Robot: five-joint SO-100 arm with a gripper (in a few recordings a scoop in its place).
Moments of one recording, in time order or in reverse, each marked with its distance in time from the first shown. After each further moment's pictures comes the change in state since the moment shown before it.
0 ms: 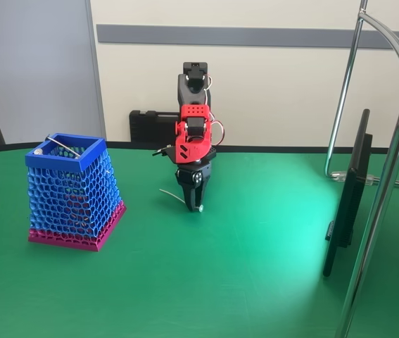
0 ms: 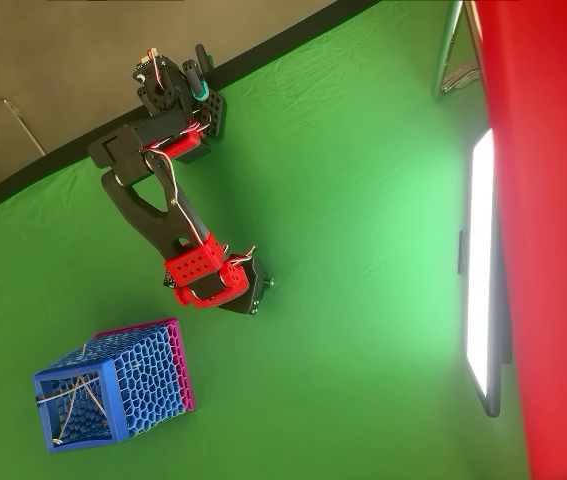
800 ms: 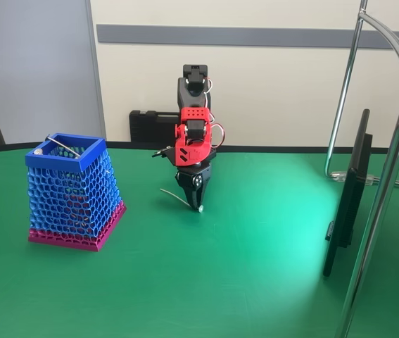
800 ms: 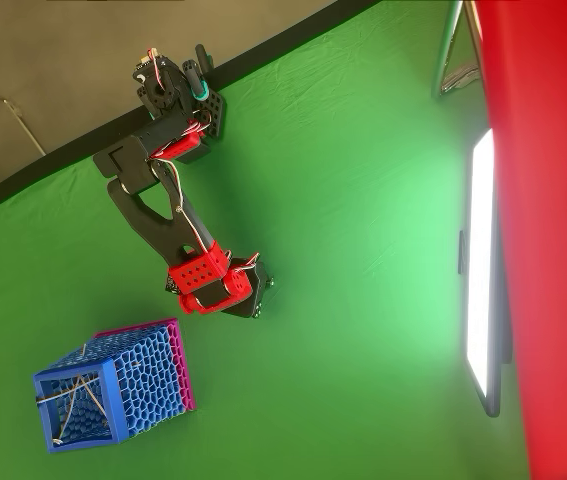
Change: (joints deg) arm 0.0 -4.0 -5.5 4.6 -0.5
